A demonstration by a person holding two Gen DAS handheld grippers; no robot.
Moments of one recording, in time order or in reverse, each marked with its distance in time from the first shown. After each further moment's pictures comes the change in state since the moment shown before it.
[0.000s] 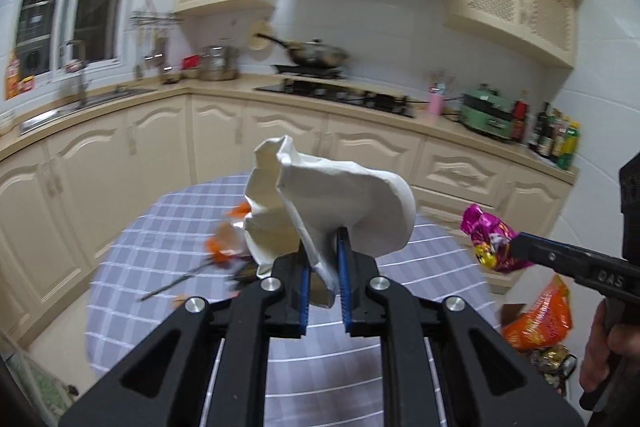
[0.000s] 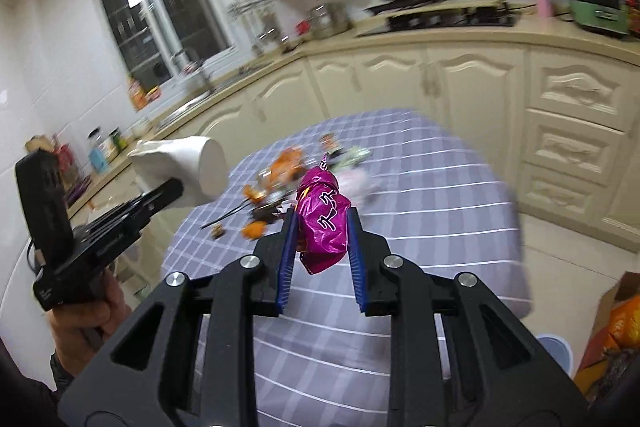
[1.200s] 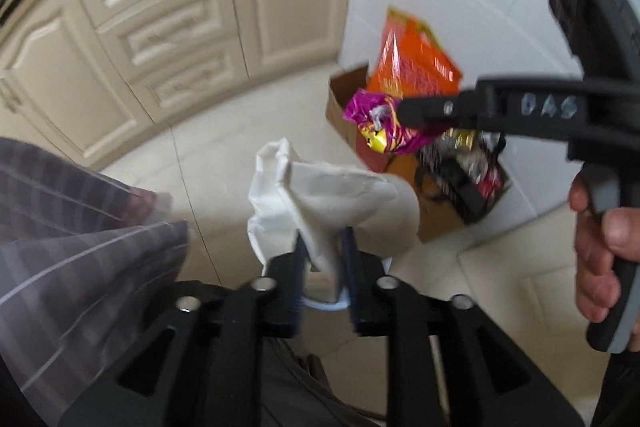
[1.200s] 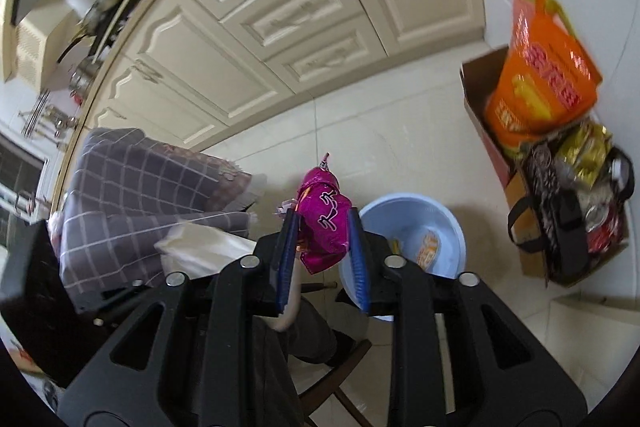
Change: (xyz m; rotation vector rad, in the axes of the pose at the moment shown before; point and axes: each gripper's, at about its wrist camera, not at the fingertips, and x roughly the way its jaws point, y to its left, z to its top) left arm 0.229 -0.404 -0.233 0.652 0.735 -0.542; right arm -0.078 -0.370 -0.191 0.739 0.168 -0.448
